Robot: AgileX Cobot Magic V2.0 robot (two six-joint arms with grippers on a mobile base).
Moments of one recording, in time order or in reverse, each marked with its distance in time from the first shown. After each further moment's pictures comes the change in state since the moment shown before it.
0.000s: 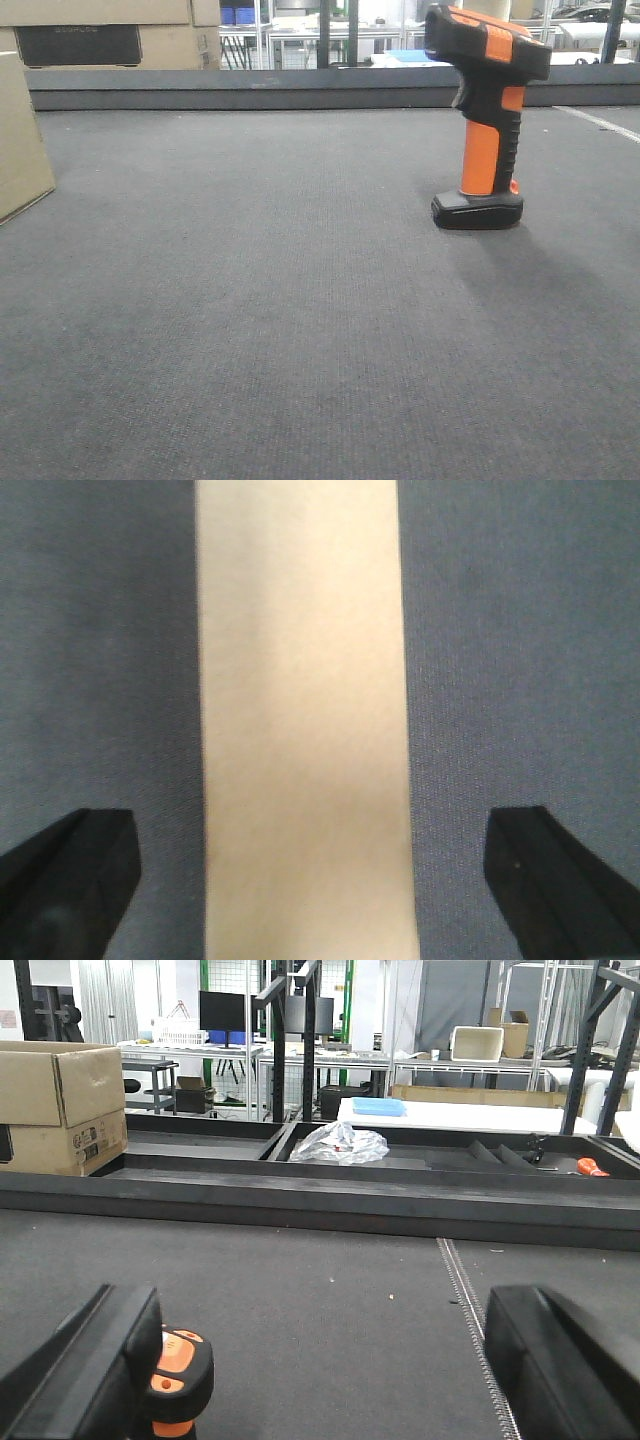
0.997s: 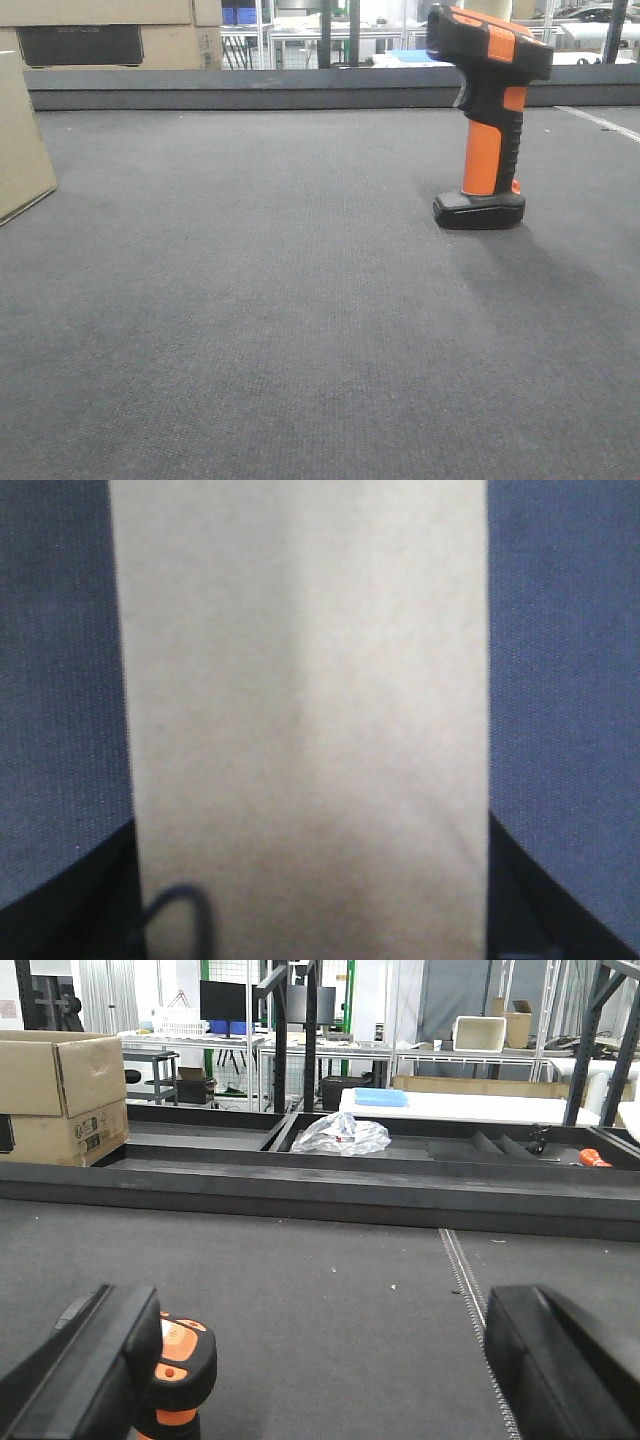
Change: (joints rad) left arm -0.002 0.102 0.000 -0.001 -0.002 0.002; right arm 0.000 0.000 0.000 0.000 0.019 0.000
